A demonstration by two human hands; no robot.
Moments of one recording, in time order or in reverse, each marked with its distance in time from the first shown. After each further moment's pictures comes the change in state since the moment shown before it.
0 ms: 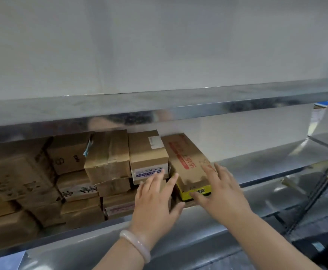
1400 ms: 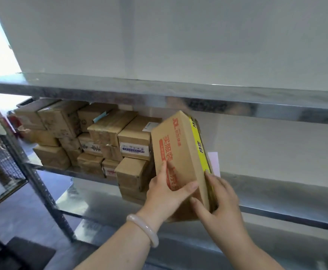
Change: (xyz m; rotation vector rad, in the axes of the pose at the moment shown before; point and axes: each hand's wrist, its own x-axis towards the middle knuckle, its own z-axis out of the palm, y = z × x) left_hand 0.050 0.182 0.056 -0.769 0.110 -0.843; right_hand 0.022 0.165 -0.014 0.741 -0.054 -0.356
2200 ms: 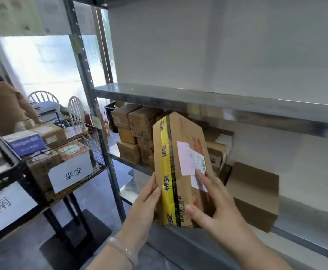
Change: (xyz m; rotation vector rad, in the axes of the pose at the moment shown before) left_hand -0.091 -0.078 -0.160 -0.614 0.276 0.062; right_hand -0.008 -0.130 0.083 0.110 -0.573 -0.209
